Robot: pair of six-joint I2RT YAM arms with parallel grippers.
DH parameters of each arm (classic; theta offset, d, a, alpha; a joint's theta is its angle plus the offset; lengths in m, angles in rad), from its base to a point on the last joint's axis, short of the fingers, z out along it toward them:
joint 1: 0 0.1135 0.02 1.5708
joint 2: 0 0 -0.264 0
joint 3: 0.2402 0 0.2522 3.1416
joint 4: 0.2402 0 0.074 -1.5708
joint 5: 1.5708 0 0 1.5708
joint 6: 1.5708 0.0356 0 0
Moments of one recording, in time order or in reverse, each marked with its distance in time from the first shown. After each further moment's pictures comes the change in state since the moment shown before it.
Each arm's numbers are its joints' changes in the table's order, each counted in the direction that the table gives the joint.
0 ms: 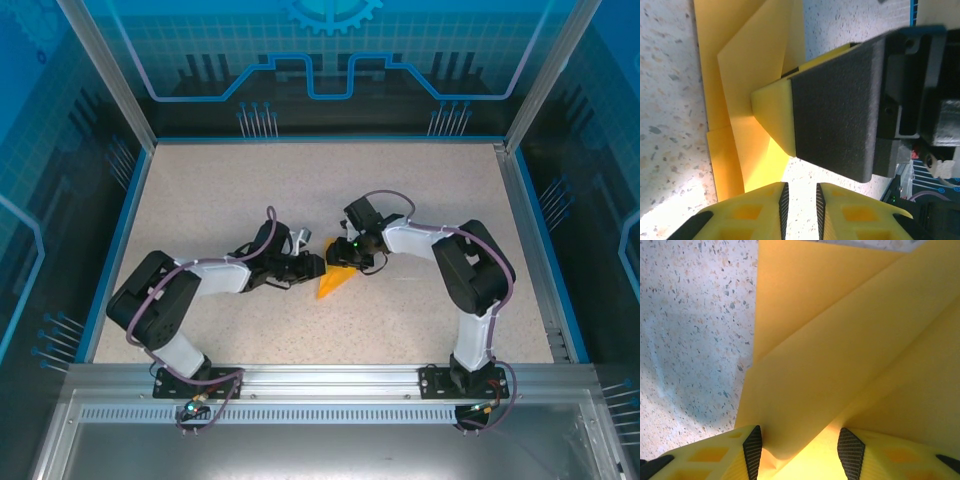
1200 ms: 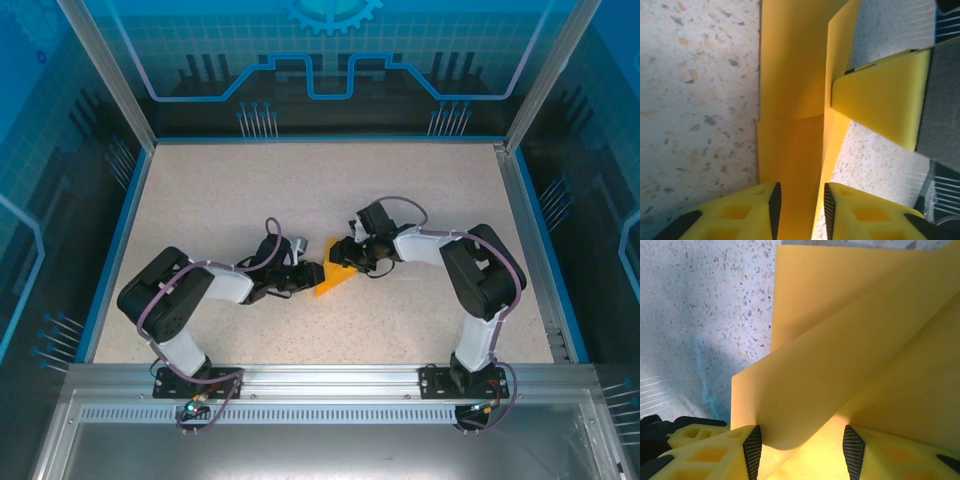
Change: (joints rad) left arm -0.027 -0.060 -0.109 -0.192 -0.124 -0.063; right arm -0.046 0.063 -0.146 -0.219 -0.107 0.113
